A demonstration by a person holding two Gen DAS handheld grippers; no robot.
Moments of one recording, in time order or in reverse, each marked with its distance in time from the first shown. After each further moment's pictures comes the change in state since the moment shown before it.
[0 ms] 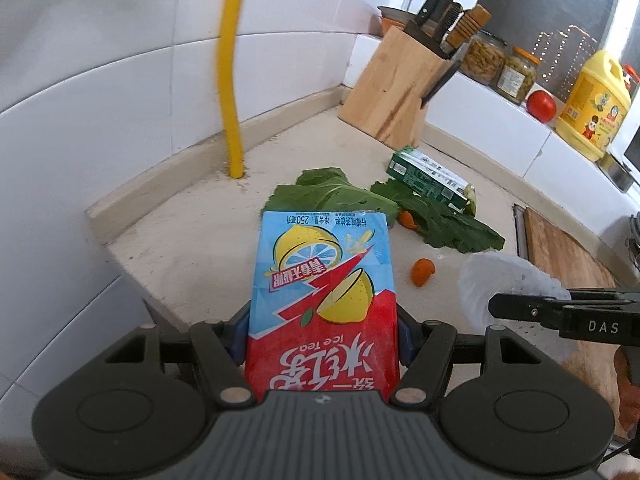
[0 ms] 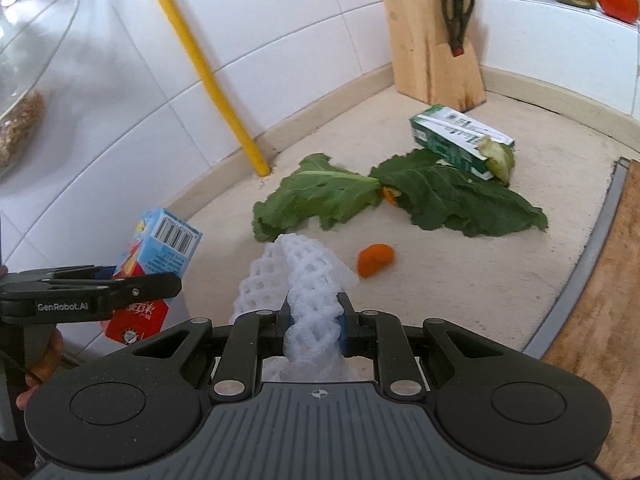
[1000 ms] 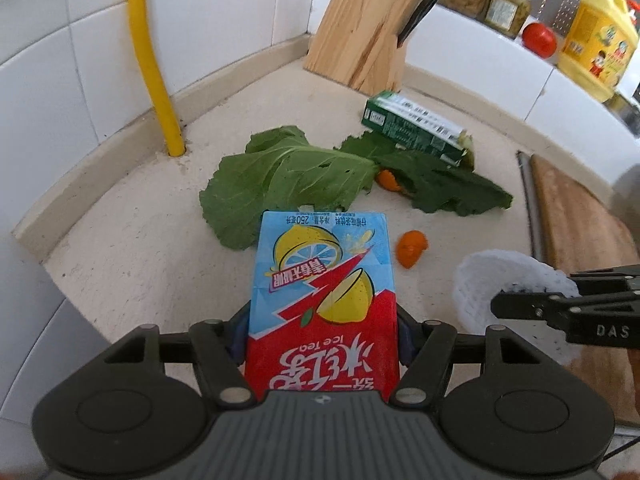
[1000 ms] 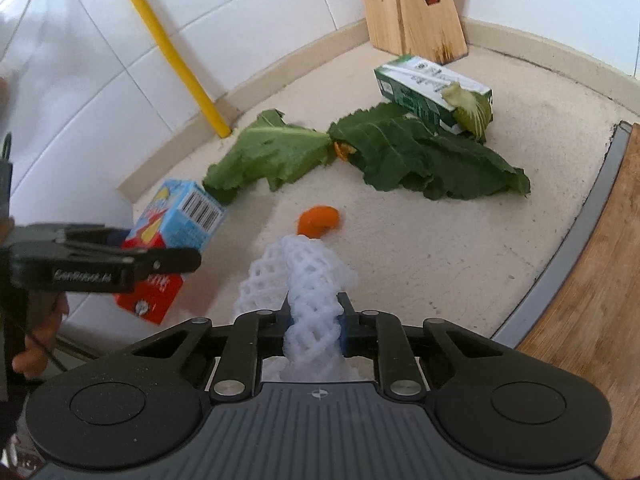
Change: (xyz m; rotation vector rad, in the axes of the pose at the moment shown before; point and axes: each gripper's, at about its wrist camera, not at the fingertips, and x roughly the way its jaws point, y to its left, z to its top) left arm 0.069 -0.041 0.014 0.108 0.140 0.003; right arm 0.024 -0.052 -0.003 0.025 0.093 -0.009
